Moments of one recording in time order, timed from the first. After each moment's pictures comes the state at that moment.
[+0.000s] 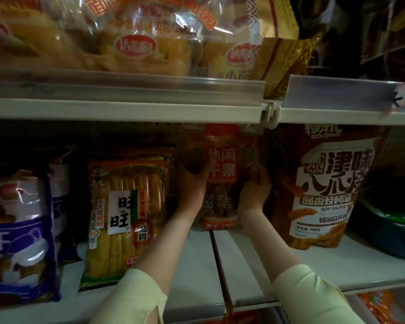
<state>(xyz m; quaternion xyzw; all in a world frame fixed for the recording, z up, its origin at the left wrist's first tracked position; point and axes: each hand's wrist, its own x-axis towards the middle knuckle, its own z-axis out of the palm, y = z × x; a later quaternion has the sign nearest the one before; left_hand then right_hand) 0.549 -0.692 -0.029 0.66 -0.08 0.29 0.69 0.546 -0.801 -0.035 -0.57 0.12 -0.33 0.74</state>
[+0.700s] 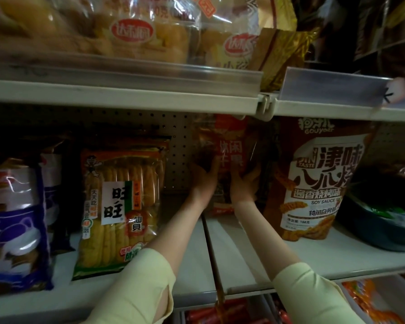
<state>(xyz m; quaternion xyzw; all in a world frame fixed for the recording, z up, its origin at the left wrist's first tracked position) 0.573 -0.726 -0.045 0.71 -0.02 0.11 0.70 0.555 -0.808 -0.049 -0.76 0.17 -0.25 0.58</state>
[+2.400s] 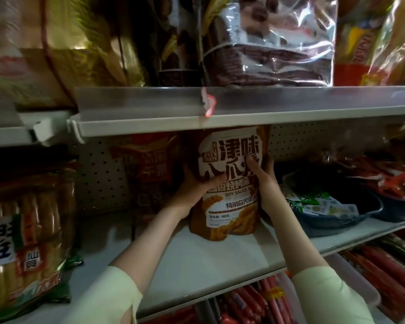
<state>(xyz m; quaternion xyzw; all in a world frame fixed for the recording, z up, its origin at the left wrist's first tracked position) 0.534 -0.853 -0.011 0.66 -0.19 -0.05 0.72 0.510 -1.027 -0.014 -0.64 0.00 -0.21 0.74</state>
